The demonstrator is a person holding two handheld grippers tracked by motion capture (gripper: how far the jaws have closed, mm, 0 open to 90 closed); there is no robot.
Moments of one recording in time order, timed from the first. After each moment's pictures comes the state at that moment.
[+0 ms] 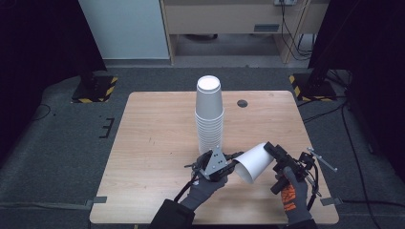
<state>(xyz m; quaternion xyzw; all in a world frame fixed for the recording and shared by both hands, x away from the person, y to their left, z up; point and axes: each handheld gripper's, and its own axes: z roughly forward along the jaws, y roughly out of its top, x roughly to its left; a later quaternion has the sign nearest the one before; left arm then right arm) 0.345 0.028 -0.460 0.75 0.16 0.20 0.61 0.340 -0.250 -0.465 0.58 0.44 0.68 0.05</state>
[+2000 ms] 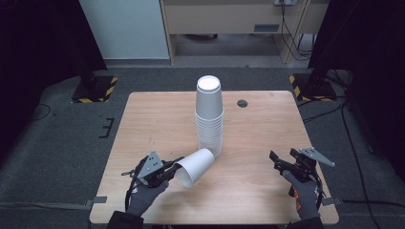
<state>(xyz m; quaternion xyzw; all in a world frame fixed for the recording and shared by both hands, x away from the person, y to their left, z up) 0.320 0.200 -0.464 0.75 0.30 0.20 0.56 0.350 -0.271 -0.485 0.57 0.62 0.49 0.24</state>
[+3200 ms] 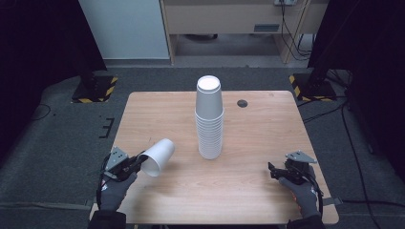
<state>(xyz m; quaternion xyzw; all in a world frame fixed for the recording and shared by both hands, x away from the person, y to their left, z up) 0.329 0.288 -0.465 0.72 0.44 0.25 0.48 0.360 -0.270 -0.524 0.53 0.73 0.35 0.27</state>
